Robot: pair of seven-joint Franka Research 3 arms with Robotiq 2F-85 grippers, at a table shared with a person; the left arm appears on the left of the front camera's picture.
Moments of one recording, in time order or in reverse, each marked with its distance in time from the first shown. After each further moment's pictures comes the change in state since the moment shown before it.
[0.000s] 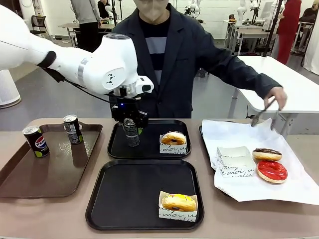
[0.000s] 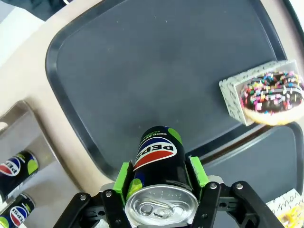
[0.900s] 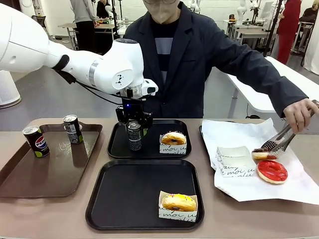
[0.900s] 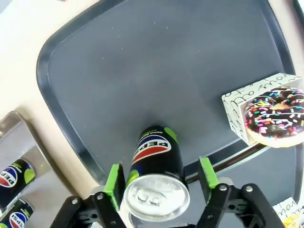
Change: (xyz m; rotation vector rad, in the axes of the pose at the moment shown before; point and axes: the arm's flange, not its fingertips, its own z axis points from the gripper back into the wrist) left arm 0.021 -0.003 -0.013 0.000 0.040 0.008; right arm 0.000 0.000 0.000 0.000 0.000 0.000
